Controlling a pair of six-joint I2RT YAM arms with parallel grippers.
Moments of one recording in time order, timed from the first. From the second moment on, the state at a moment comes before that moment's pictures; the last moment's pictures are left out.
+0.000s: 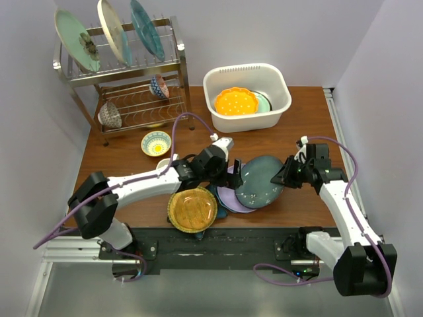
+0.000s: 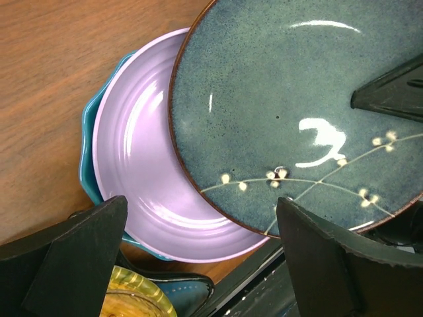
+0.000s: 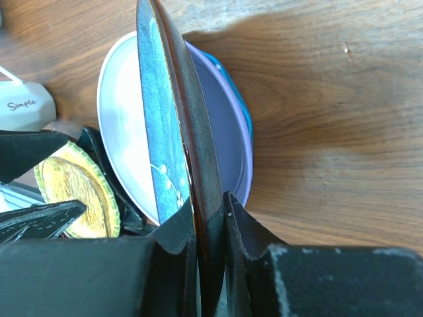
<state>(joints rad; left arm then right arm) -0.96 1.55 1.02 -0.19 -0.04 -0.65 0.04 1.00 0.71 -0.68 -0.40 0.45</state>
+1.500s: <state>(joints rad) -0.84 1.32 0.95 -0.21 -0.06 -0.64 0.04 1.00 0.73 -0.56 -0.52 0.49</state>
